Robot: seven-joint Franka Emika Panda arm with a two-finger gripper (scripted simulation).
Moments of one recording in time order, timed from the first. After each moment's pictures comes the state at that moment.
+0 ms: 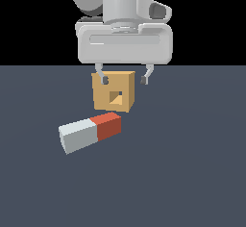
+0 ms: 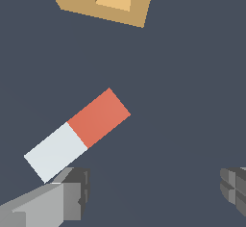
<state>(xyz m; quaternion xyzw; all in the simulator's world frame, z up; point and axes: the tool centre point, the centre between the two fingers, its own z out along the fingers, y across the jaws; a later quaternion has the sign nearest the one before) 0.003 -0.004 0.160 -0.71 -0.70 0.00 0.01</state>
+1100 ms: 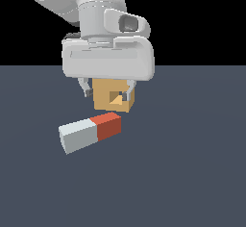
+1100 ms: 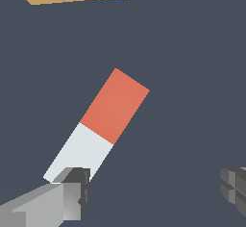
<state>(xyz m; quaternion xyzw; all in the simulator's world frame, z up) -0.037 -0.027 0.131 -0.81 -0.58 0.00 0.00</state>
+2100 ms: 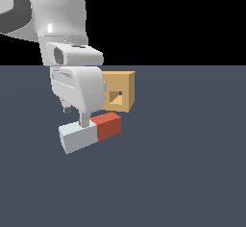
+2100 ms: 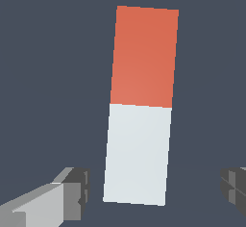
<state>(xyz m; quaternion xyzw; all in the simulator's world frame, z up) -0.112 -0.034 0.082 -0.93 -0.36 0.00 0.00</state>
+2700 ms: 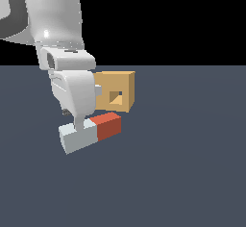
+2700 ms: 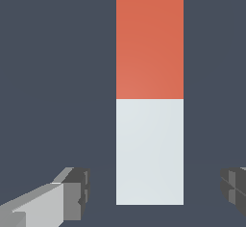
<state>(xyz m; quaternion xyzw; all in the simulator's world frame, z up) -0.122 -0.031 0.075 -0.95 -0.32 0.00 0.00</state>
